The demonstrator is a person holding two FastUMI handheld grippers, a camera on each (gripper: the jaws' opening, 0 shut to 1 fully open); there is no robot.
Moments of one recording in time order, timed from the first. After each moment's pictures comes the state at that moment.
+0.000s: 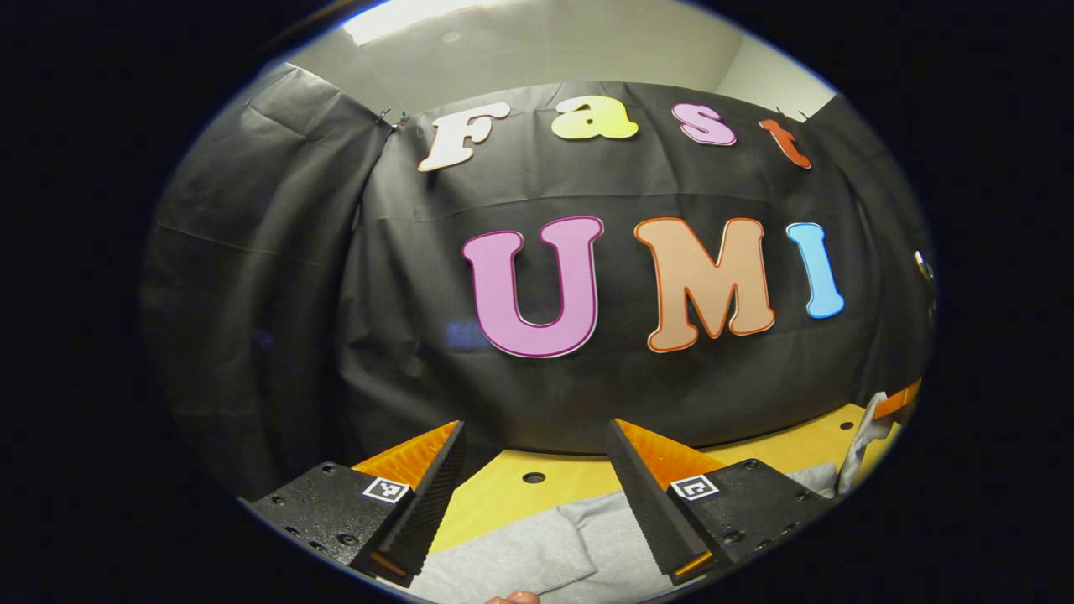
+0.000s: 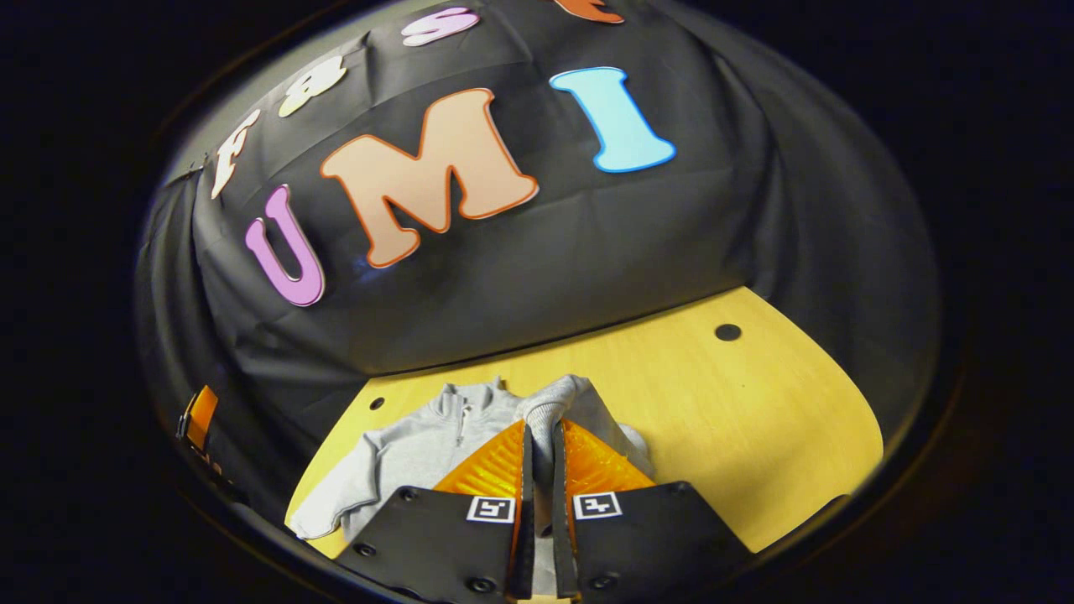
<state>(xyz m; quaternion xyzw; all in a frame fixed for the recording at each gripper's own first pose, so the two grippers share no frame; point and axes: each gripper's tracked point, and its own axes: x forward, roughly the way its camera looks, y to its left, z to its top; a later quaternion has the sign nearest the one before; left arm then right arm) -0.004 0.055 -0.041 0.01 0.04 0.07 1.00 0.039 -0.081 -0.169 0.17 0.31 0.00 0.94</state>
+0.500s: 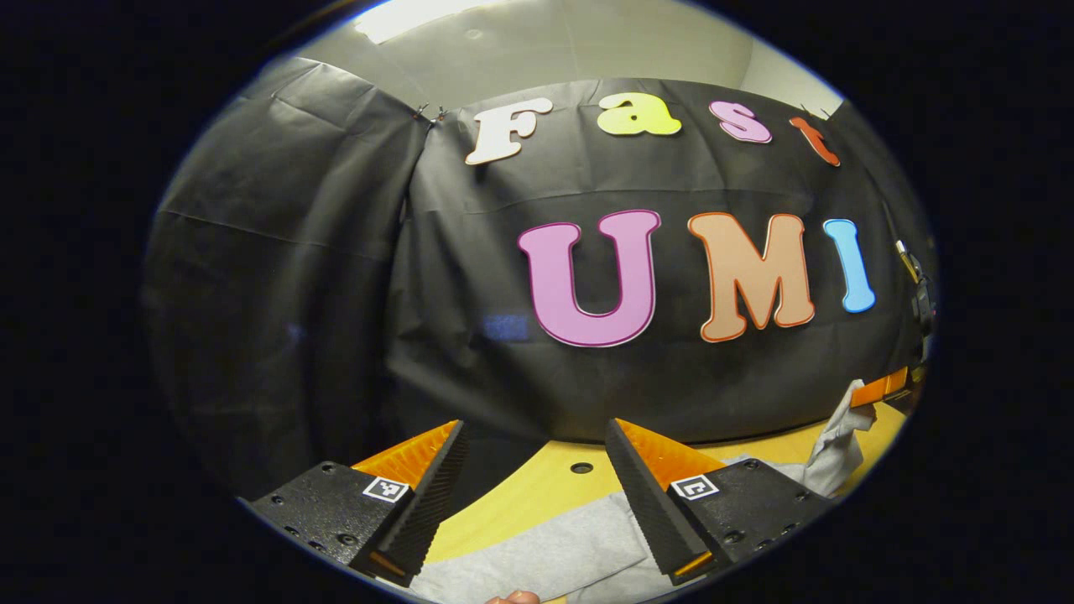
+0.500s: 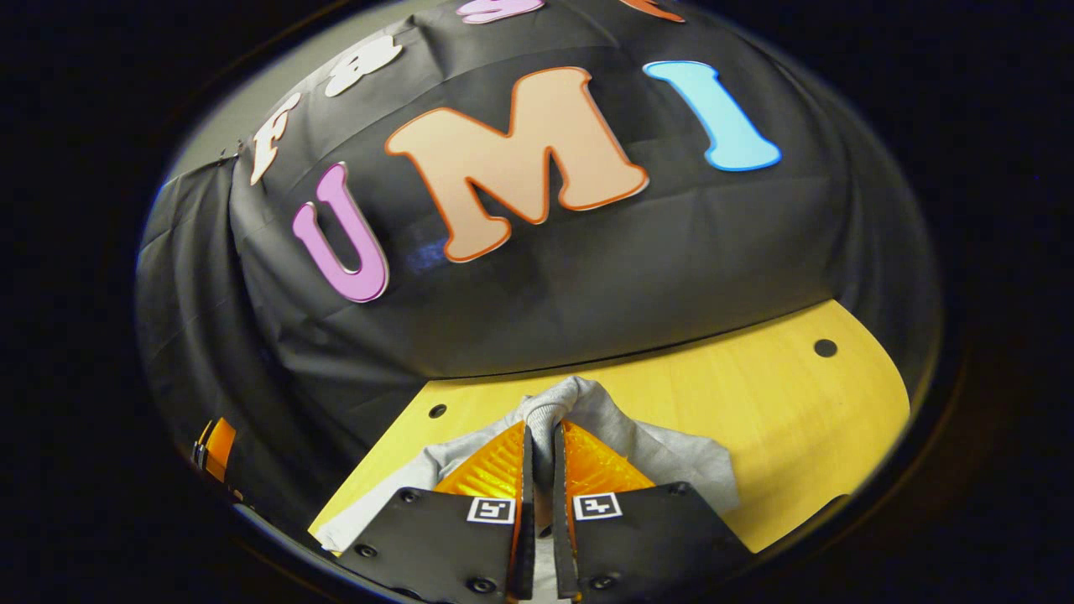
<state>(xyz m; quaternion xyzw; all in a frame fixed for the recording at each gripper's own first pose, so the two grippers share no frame) -0.034 0.127 -0.052 0.01 0.05 0.13 0.99 0.092 0.049 -0.157 0.17 0.29 0.10 0.93</state>
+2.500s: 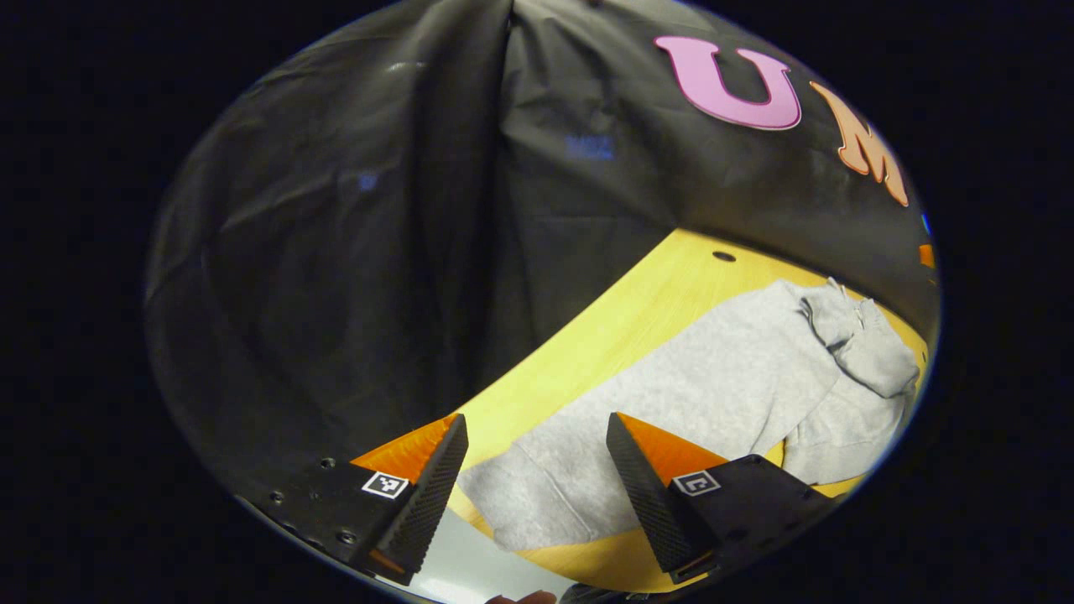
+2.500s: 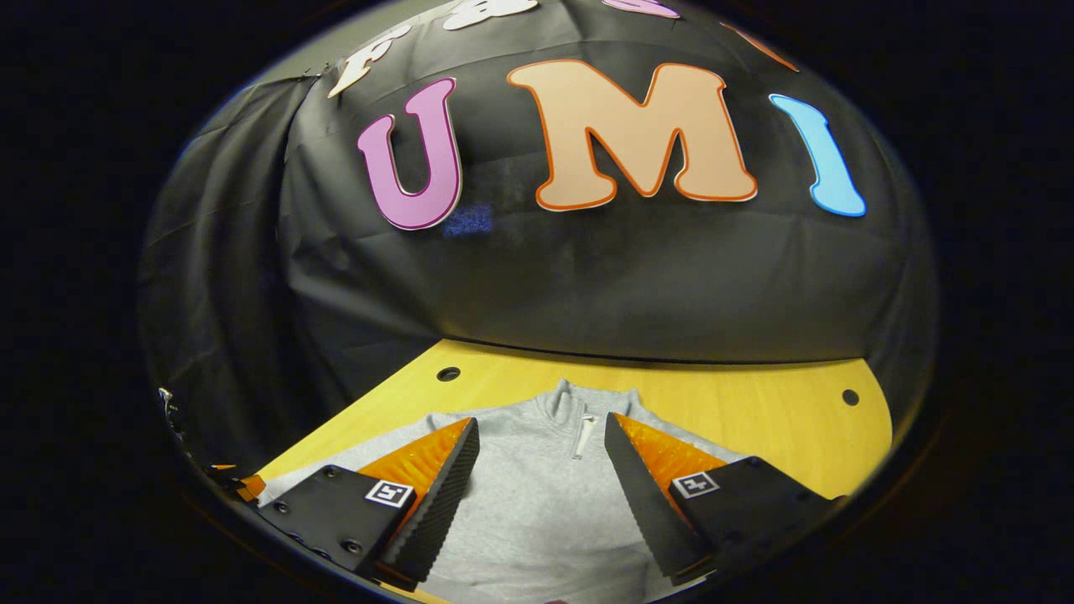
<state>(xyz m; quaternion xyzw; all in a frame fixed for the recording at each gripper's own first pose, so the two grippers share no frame) -0.196 0.270 -0.345 -0.07 0.39 0.24 0.89 0.094 0.102 -0.204 0.05 0.28 0.14 0.95</state>
